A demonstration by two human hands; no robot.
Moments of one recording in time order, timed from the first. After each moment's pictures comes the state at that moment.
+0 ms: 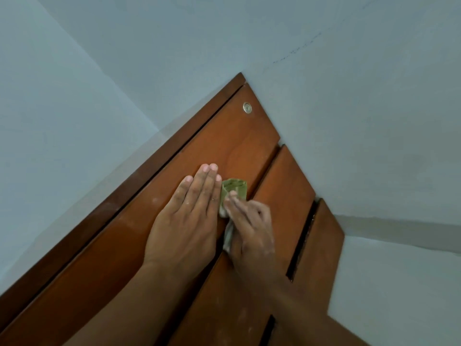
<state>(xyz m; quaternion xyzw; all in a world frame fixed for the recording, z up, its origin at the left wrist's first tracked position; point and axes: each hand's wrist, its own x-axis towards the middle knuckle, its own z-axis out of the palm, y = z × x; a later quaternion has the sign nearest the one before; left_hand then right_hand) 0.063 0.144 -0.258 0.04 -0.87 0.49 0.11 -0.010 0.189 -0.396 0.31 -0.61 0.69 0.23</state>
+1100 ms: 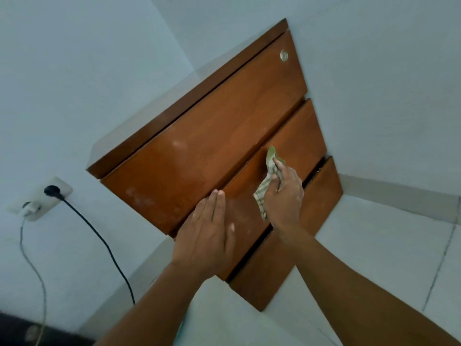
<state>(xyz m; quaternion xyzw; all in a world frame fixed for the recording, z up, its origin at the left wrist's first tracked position) 0.194 0.223 -0.337 0.31 -0.93 0.20 0.02 0.022 0.242 -0.423 0.17 -0.66 0.73 0.02</state>
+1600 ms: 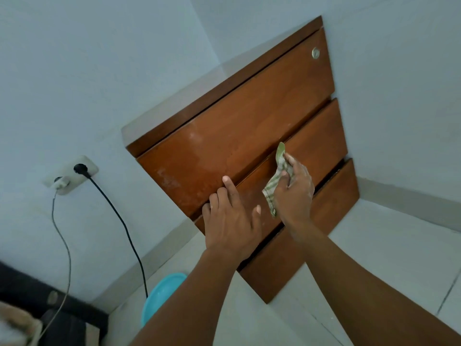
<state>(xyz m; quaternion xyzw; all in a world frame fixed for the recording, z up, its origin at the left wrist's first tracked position) 0.178 0.240 -0.352 0.44 -0.88 0.18 0.09 0.041 0.248 -0.406 0.22 -0.66 0.71 -0.01</state>
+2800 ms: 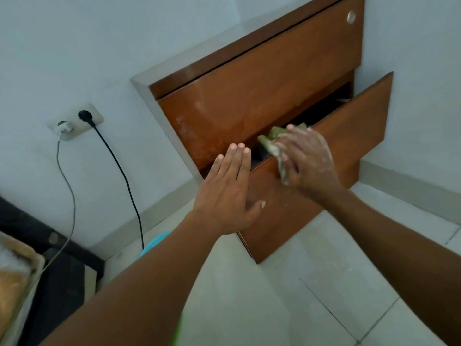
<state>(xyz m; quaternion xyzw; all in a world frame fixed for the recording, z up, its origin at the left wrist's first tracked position) 0.228 0.244 -0.339 0.28 -0.94 0.19 0.04 0.013 0.286 -0.417 0.59 -0.63 0.44 0.27</state>
